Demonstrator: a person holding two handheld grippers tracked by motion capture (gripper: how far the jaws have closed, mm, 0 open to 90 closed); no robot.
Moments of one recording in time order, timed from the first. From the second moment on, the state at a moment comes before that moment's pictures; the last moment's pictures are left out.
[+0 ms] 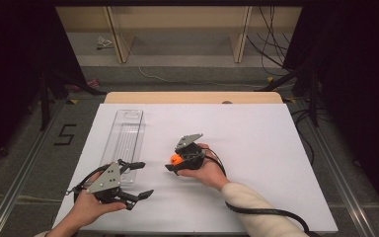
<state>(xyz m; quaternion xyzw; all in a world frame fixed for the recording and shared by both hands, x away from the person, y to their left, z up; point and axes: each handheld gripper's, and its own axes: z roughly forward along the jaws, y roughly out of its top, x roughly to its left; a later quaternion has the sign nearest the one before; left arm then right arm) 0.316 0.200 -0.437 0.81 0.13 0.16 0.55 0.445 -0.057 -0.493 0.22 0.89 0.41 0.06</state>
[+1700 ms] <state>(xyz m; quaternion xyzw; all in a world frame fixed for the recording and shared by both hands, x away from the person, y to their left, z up) 0.315 0.201 -0.437 0.81 0.13 0.16 0.55 0.444 -0.060 -0.485 0.21 0.88 0.41 0.08</state>
